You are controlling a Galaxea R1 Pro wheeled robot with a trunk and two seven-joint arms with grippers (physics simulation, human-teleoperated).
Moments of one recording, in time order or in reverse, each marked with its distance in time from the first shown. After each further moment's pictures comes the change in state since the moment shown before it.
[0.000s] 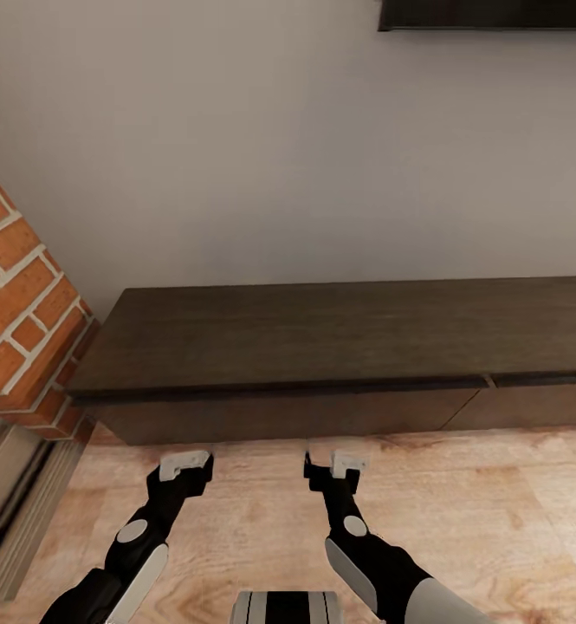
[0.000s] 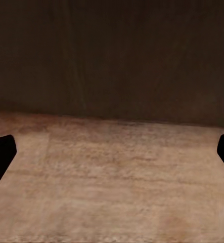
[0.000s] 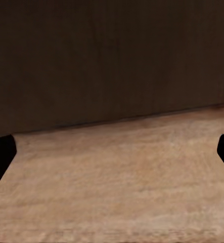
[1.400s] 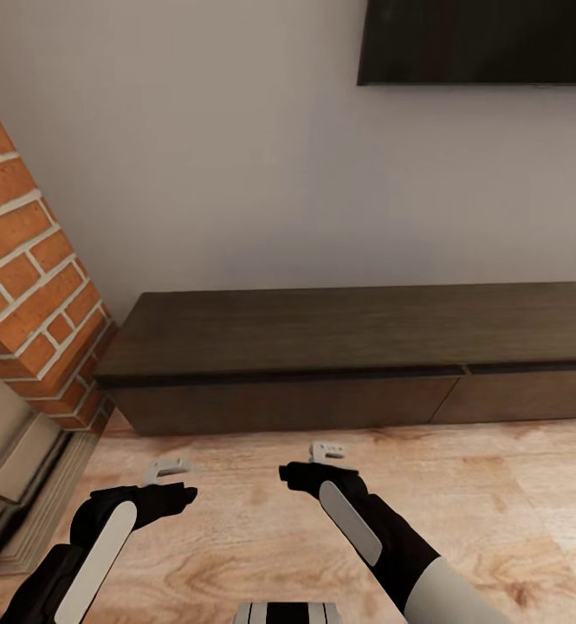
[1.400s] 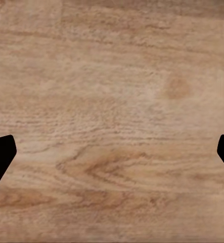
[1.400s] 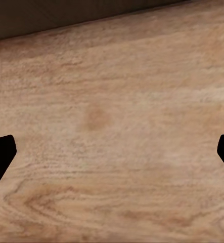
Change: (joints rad) left arm -0.019 -0.019 0.236 -0.149 0.155 0.745 0.008; right arm -0.001 -0.008 -0.148 -0.387 -0.215 0.811 -0.032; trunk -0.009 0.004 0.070
